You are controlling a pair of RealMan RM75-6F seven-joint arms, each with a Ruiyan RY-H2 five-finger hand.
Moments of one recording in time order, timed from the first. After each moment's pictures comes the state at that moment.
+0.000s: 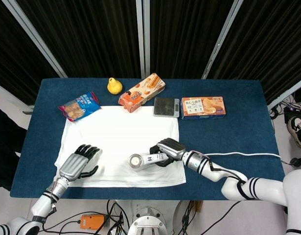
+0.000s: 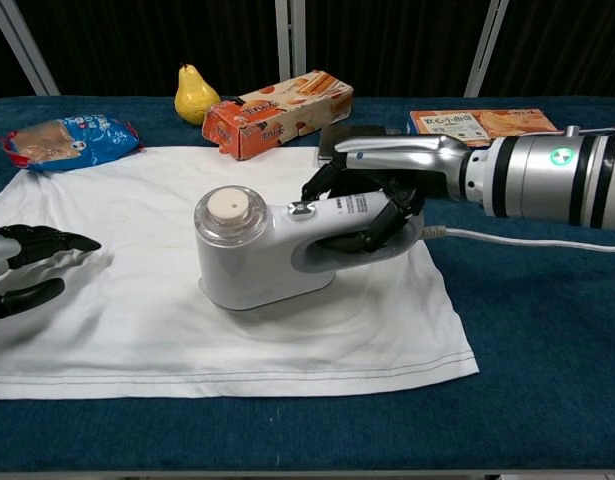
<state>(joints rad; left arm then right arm) -0.36 -1.45 0.06 -1.45 1.49 1.07 0.16 0.93 -1.51 0.05 -1.42 -1.59 0.76 0.60</state>
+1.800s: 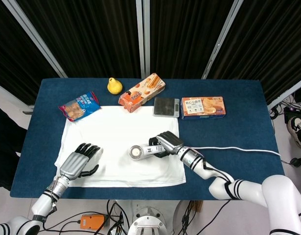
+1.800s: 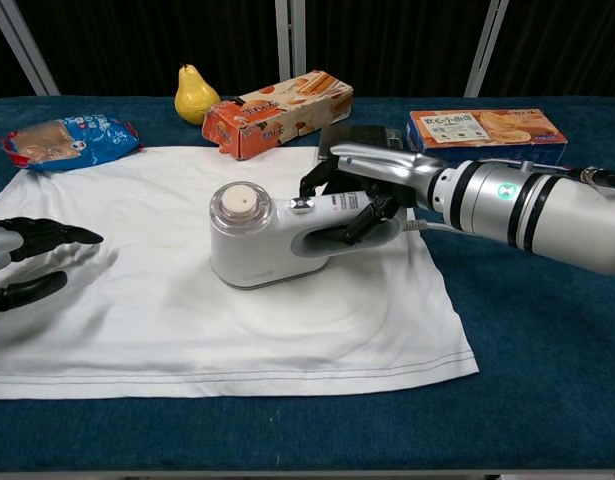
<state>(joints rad) -0.38 -1.44 0.07 -1.46 1.48 1.08 0.18 0.88 -1.72 0.09 -1.17 -1.52 0.85 0.46</state>
